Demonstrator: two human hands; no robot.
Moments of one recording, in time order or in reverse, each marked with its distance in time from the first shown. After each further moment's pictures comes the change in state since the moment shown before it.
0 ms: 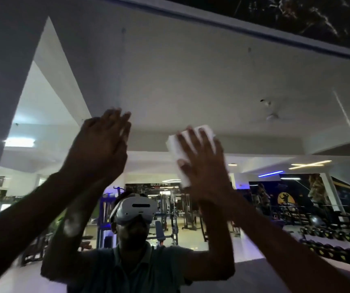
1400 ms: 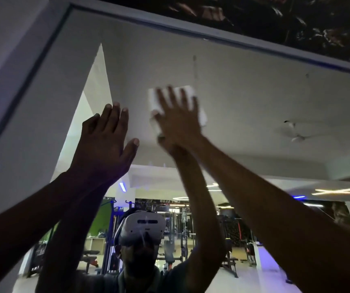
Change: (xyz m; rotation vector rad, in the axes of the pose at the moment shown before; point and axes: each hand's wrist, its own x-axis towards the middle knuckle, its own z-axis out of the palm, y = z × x) left_hand -0.046 -0.160 -0.047 0.258 0.075 -0.181; right_hand 0.226 -0.210 0.009 -0.018 0.052 0.029
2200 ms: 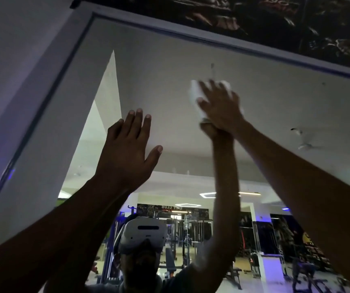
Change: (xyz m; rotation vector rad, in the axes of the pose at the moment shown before) left_hand -0.002 -0.011 0.015 -0.053 0.007 0.005; right_hand 0.048 0.068 -0.011 -0.006 -0.041 0.020
